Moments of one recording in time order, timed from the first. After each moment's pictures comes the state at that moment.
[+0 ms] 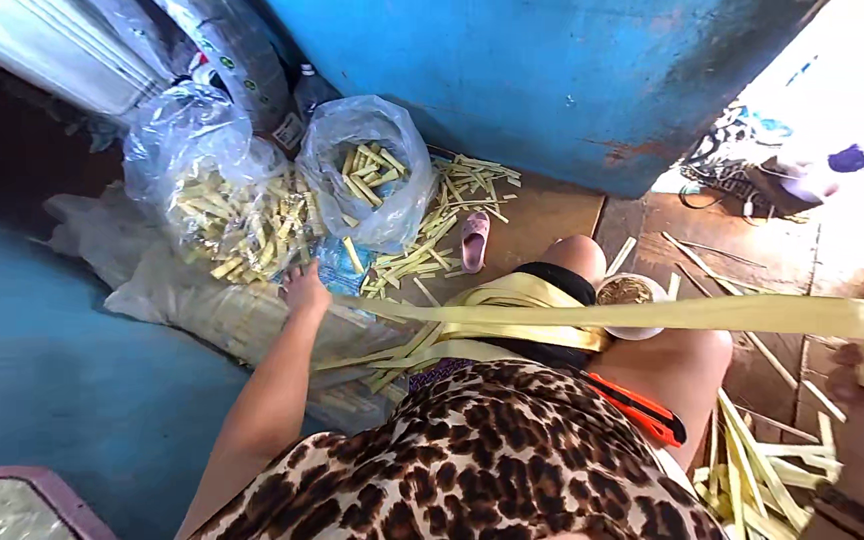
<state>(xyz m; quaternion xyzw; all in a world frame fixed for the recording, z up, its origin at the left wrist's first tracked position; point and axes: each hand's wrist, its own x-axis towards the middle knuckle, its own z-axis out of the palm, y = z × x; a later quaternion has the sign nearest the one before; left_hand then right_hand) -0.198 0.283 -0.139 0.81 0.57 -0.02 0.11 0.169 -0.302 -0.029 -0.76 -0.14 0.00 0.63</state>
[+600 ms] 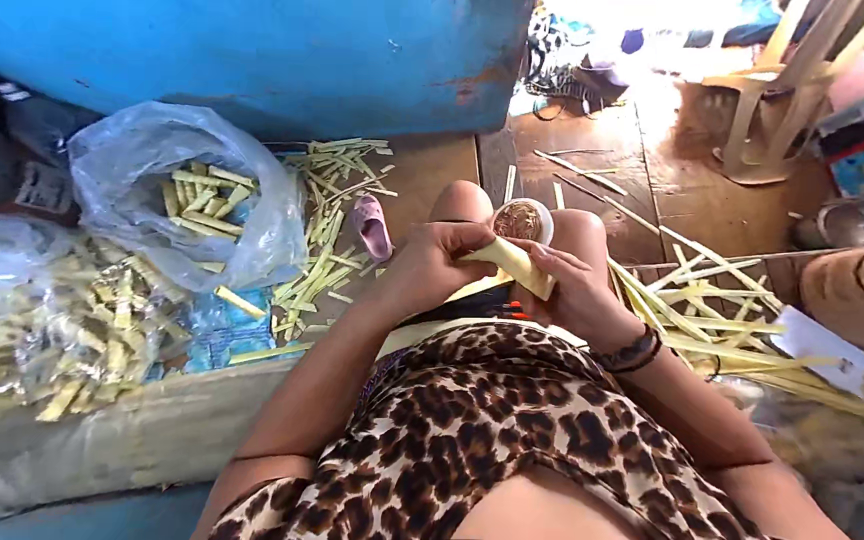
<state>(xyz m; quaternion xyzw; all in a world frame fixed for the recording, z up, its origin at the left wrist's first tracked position) 0.035 0.028 0.003 0.78 -0.10 -0.07 0.62 0.078 -0.202 -0.025 -0.55 -0.15 0.39 0.72</state>
